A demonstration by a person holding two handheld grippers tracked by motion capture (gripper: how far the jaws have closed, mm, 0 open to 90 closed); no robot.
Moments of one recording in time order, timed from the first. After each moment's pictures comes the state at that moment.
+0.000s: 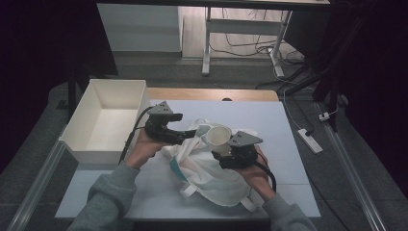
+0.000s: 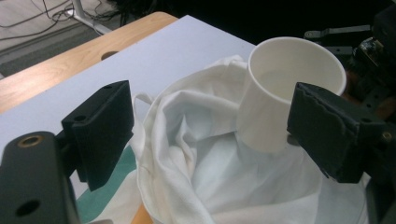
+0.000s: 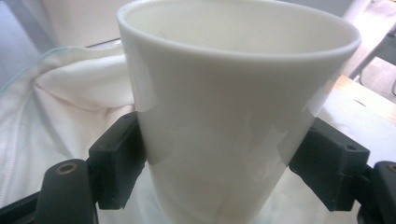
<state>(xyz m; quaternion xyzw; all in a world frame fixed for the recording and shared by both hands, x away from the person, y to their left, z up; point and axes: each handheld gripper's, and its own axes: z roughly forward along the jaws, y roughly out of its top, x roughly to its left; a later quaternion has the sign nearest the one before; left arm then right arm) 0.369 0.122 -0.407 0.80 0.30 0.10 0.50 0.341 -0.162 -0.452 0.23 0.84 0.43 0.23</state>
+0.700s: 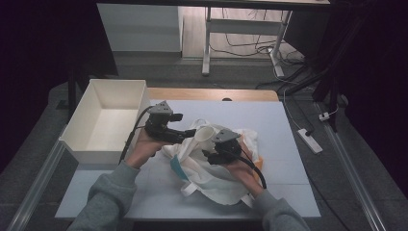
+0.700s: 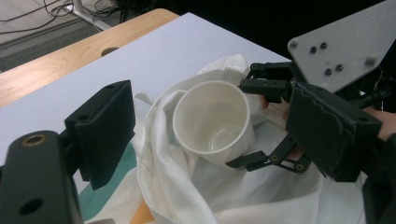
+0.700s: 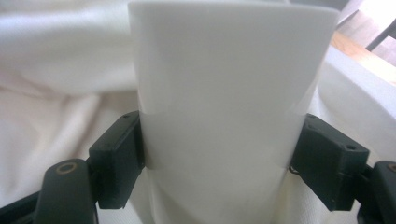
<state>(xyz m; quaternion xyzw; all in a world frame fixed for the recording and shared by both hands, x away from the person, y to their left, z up) 0.371 0.123 -0.408 0.80 0.31 0.10 0.50 0.378 -0.130 -0.494 0.24 0.86 0.38 0.23</state>
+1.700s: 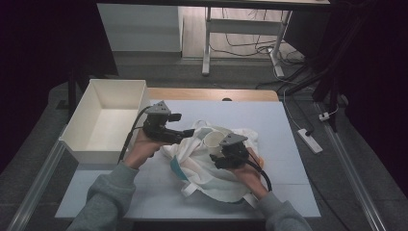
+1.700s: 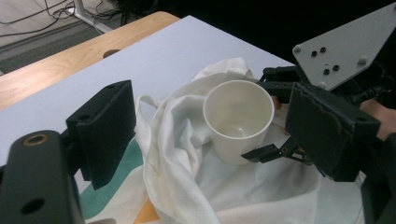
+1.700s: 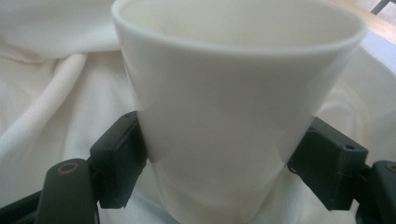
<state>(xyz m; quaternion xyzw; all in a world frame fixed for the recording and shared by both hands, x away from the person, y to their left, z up) 0.368 0.126 -0.407 0.80 0.31 0.10 0.50 0.370 -0.151 -0.497 0.28 0.87 0.36 0.22</state>
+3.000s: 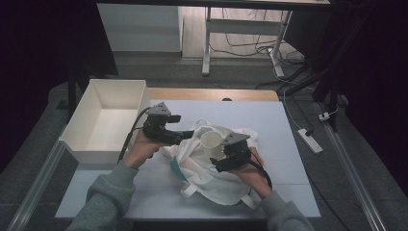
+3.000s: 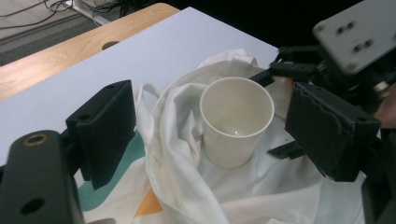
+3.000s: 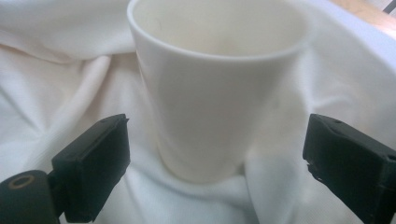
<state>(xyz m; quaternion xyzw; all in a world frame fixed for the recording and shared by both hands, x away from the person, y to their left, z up) 0.367 0.129 -0.412 0.80 0.31 0.09 0.50 0.360 -0.160 -0.477 0.27 0.87 0.36 0.19</state>
